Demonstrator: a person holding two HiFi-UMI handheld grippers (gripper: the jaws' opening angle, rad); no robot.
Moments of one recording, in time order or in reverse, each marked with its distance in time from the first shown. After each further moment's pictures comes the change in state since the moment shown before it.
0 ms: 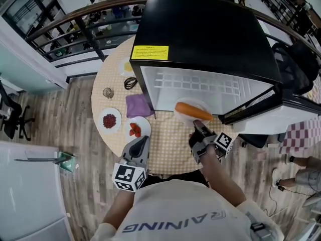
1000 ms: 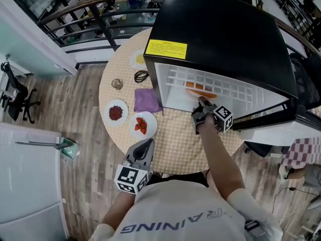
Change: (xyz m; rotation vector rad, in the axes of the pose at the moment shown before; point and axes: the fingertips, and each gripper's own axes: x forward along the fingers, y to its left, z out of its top) left arm -0.011 -0.002 -0.021 -0.046 0.045 0.054; right arm 0.121 -0.012 0.058 0.009 -0.093 -0.142
